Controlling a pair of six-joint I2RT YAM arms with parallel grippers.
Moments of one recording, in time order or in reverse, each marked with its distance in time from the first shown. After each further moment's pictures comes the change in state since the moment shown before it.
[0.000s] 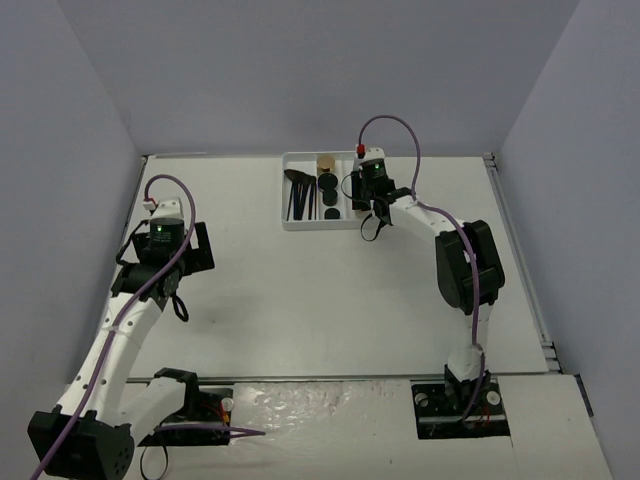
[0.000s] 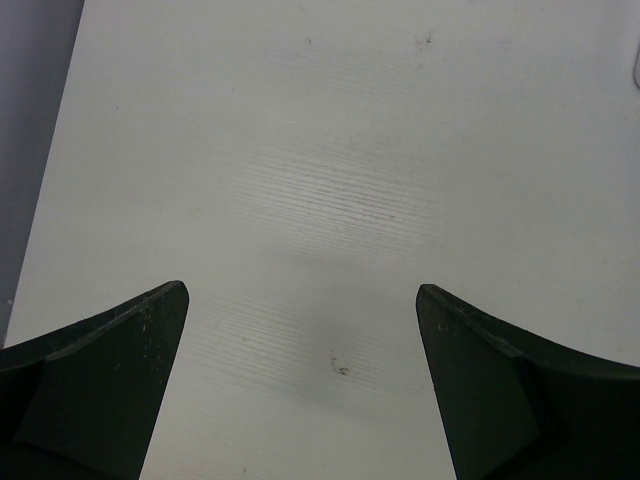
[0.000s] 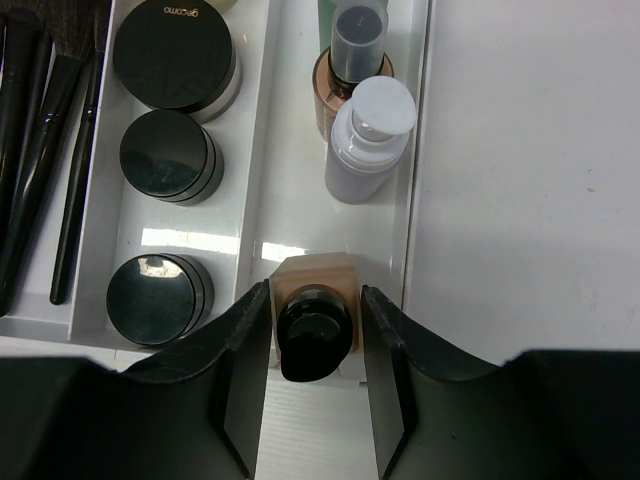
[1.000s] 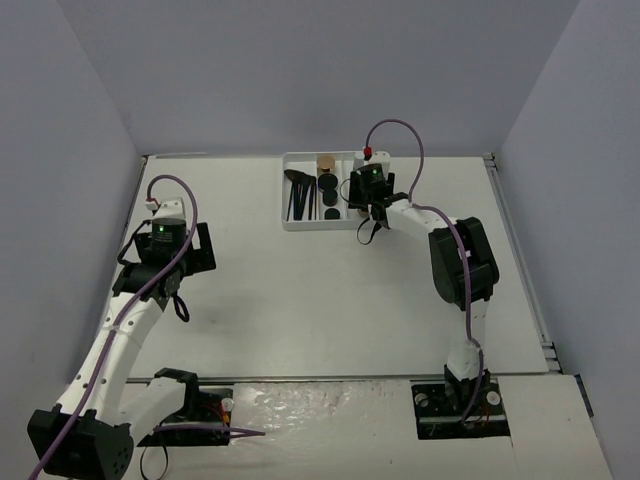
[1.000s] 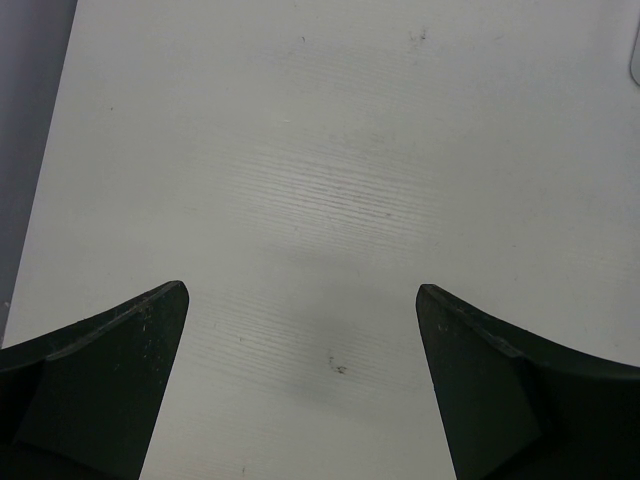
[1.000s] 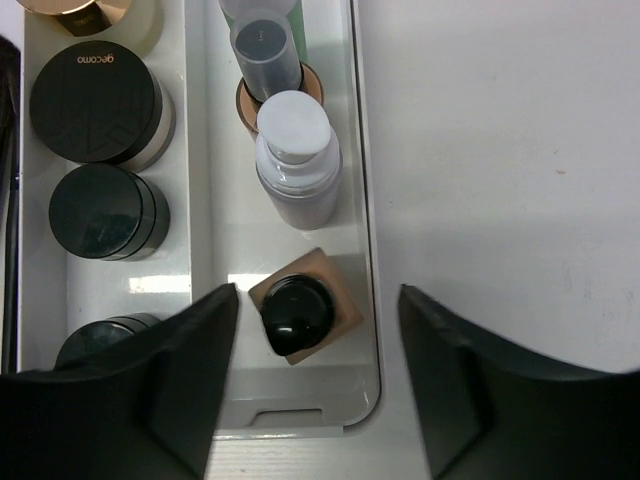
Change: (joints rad) left arm -0.011 0.004 0.000 0.000 0.000 0.000; right arm 0.000 0.054 -0.021 0.091 0.136 0.097
